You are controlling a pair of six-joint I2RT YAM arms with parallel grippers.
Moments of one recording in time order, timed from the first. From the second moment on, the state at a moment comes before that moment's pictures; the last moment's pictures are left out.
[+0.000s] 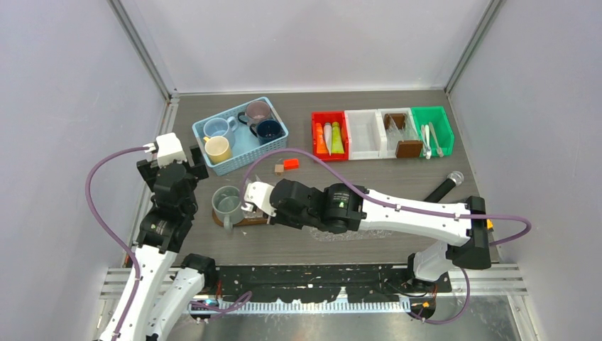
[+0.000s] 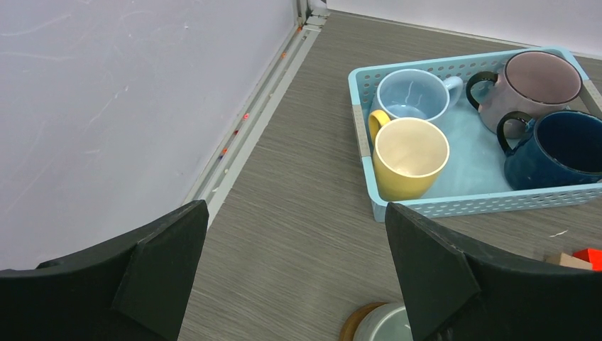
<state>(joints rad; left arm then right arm) -0.24 0.62 0.79 -0.40 -0.67 -0.05 1.35 1.52 1.50 -0.77 0.27 -0.17</state>
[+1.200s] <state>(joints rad) -0.24 0.62 0.79 -0.39 -0.67 -0.05 1.24 1.56 1.42 -0.65 0.16 -0.18</state>
